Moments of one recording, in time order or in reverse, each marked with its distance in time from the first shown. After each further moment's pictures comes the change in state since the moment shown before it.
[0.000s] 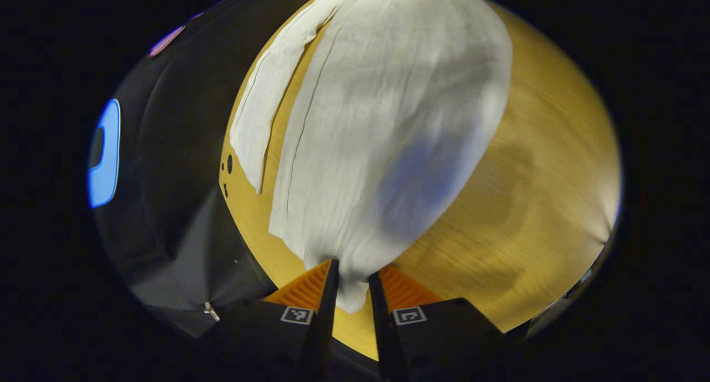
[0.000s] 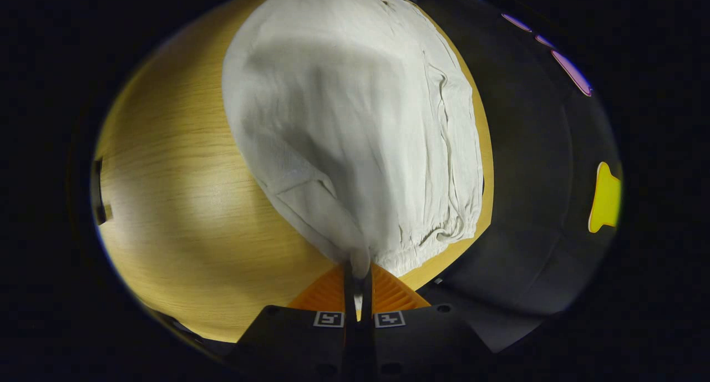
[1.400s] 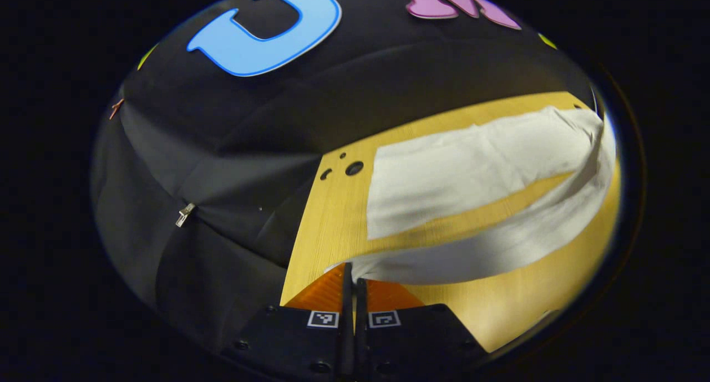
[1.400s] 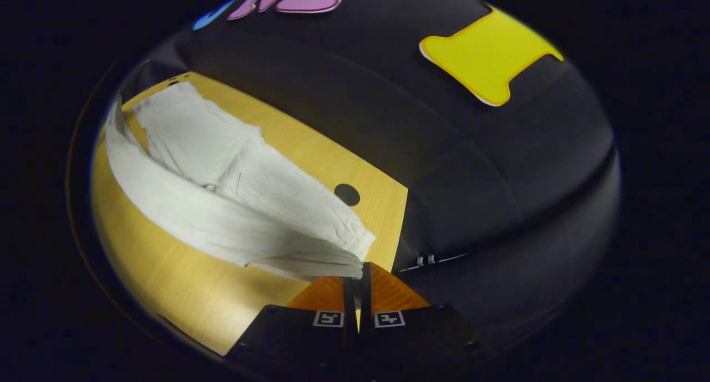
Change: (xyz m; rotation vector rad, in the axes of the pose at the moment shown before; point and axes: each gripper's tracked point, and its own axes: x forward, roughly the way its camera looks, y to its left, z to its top) left arm -0.065 0.172 0.078 -0.982 -0.250 0.232; right arm -0.038 -0.195 0.027 1.011 -0.154 -0.284
